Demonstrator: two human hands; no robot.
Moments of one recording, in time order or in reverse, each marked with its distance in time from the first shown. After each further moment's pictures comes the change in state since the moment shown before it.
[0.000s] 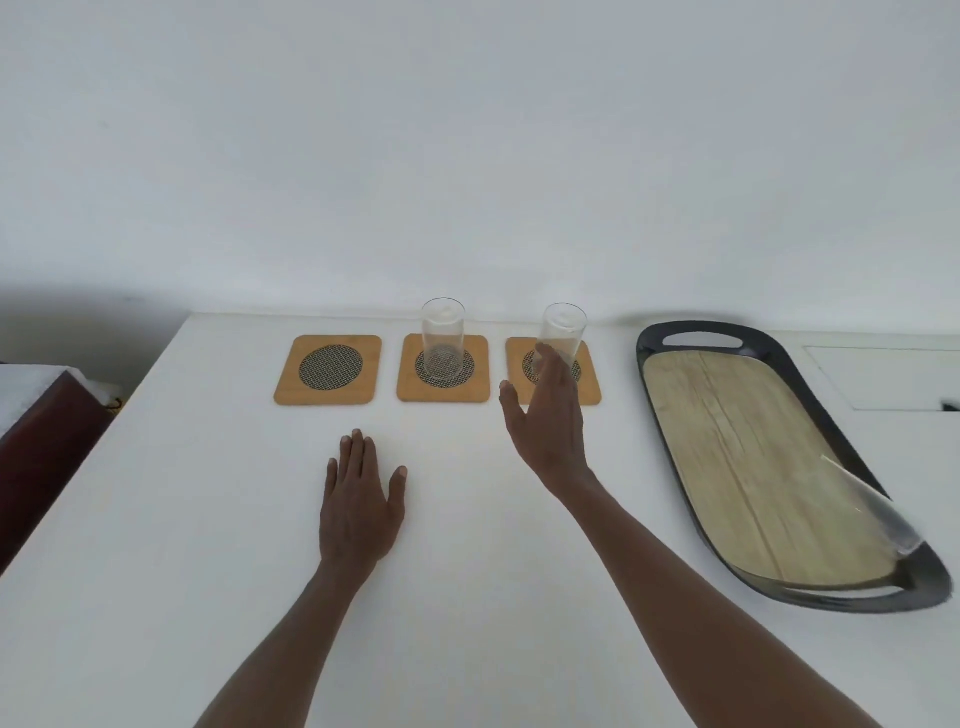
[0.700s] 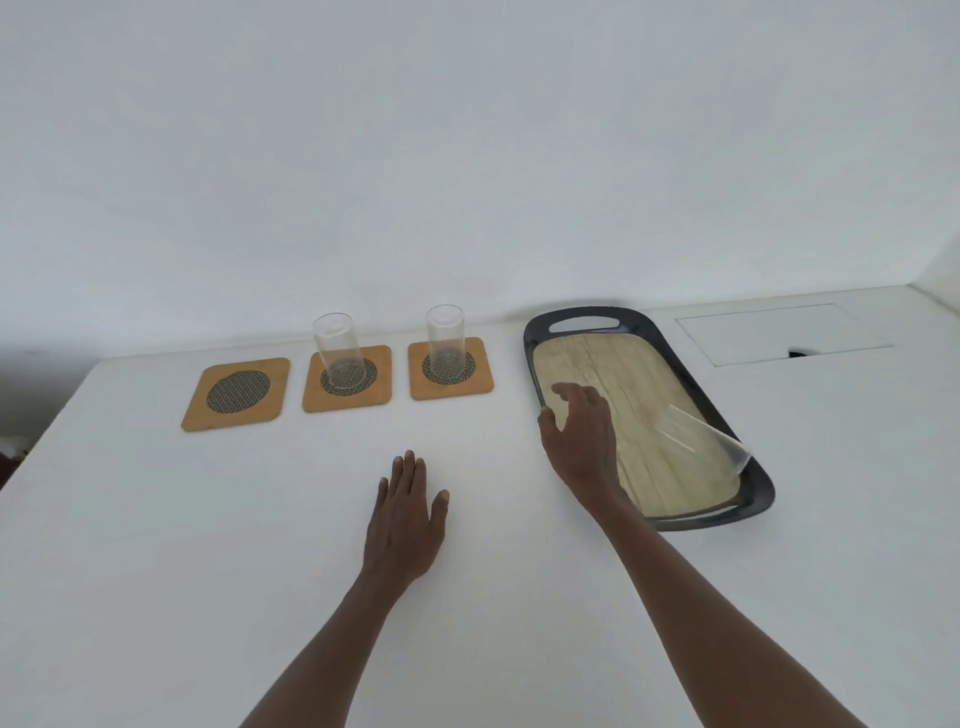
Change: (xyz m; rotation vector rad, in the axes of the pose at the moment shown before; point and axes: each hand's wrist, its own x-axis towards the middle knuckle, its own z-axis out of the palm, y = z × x) left_hand -0.075 0.154 0.043 -0.078 -0.225 0.246; right_hand -0.053 0.109 -0.157 -0.139 0.112 0.171
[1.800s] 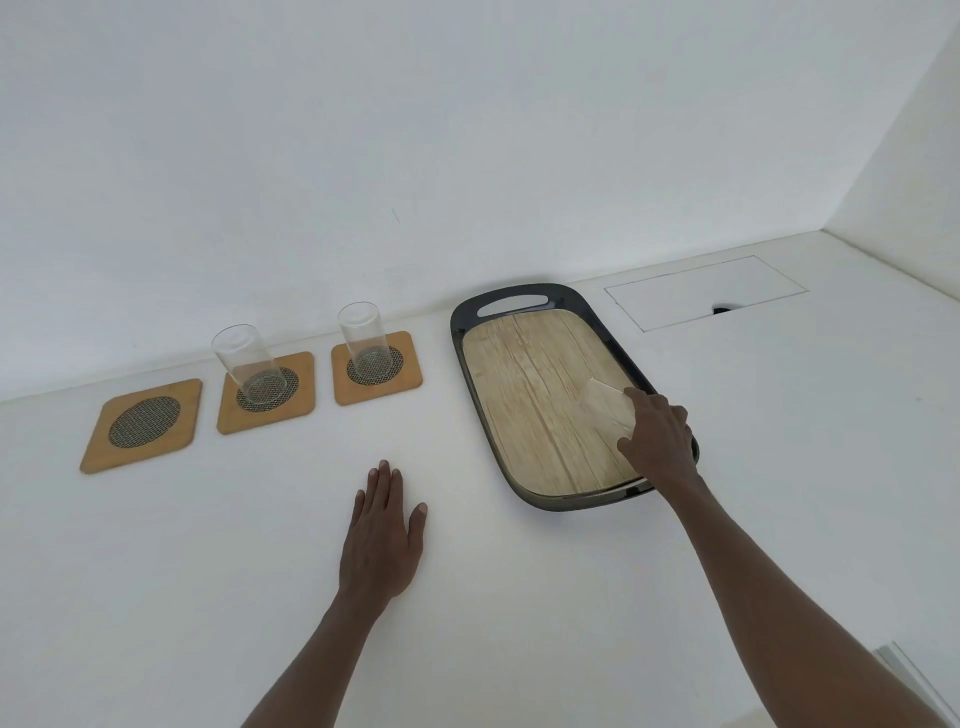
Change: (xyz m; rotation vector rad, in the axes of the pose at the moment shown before) left_hand -0.001 0.038 0.045 0.101 -0.047 0.085; right_hand 0.012 0.170 -0.100 -0.411 -0.244 0.317
